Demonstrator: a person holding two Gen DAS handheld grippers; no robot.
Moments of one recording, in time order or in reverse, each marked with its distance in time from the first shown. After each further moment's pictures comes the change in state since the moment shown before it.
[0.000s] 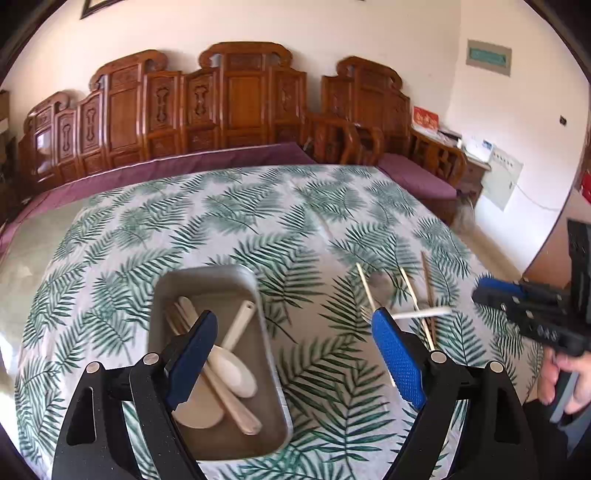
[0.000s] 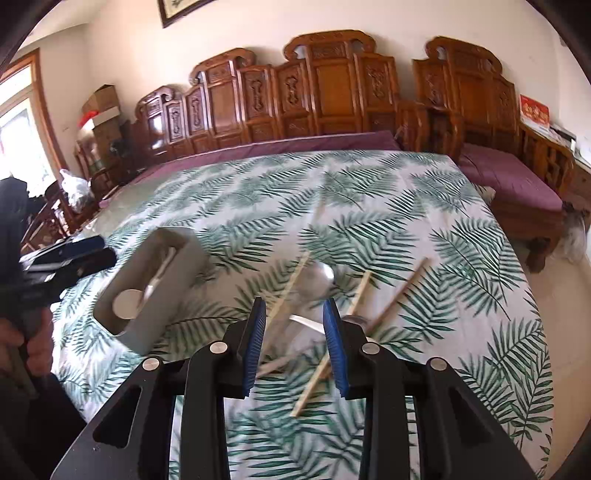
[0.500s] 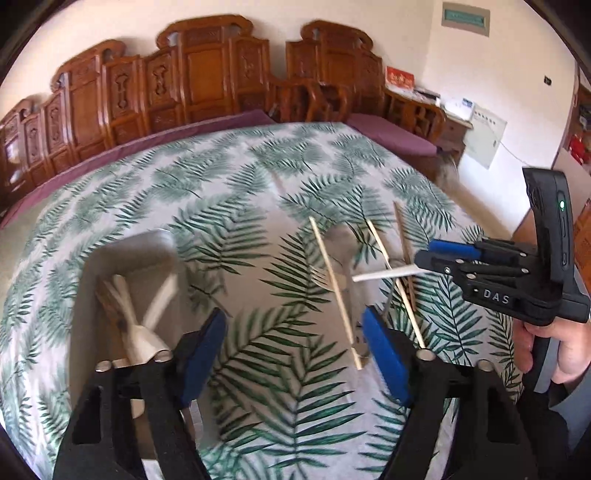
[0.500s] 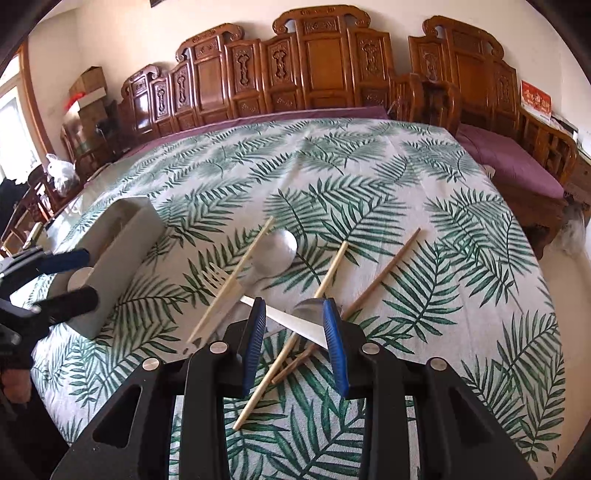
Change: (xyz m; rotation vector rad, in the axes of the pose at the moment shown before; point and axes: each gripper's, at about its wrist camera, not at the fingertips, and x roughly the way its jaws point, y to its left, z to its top) left arm 0.054 -0.058 -0.024 0.086 0.127 -0.061; right arm 0.059 -0.031 -0.018 -0.006 0.085 -0.031
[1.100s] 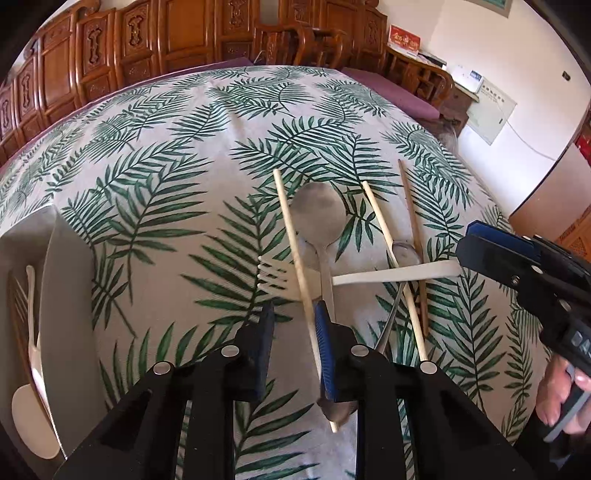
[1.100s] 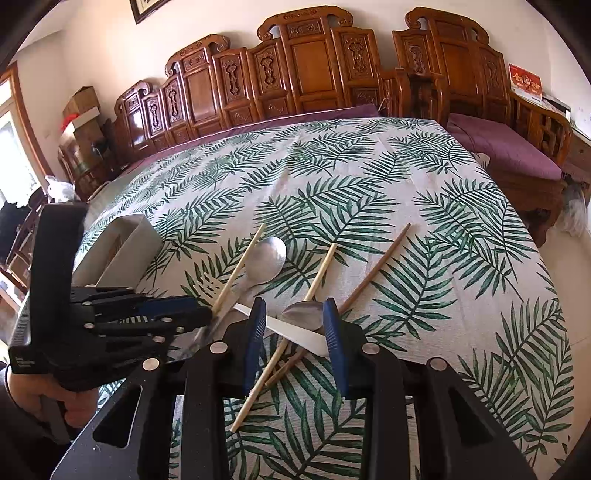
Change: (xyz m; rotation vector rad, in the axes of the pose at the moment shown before) left arm 0.098 -0.025 0.014 -0.043 0.177 -0.055; right arm -0.007 -0.013 0.000 0.065 -0.029 0.026
